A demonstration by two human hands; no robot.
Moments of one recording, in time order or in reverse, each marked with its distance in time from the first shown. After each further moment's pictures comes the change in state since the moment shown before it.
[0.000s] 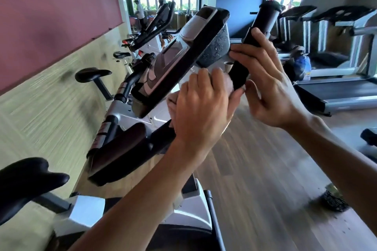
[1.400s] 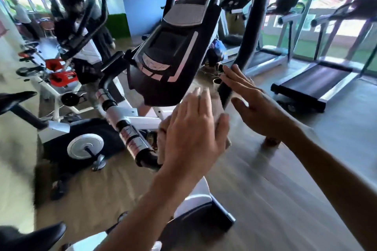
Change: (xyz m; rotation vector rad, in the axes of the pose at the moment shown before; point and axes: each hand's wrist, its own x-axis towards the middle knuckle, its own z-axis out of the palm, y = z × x) left_hand -0.090 -0.170 -0.042 -0.721 -0.386 0.210; right_hand 0.004 -0.184 0.068 -0.058 -0.201 0.765
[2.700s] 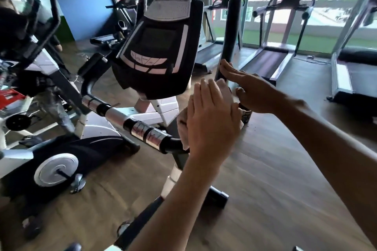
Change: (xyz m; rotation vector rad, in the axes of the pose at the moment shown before) left_hand -0.026 -0.017 -0.004 -0.137 0.007 0.113; right_hand -0.015 -0.068 0.002 -0.257 -0.085 0.365
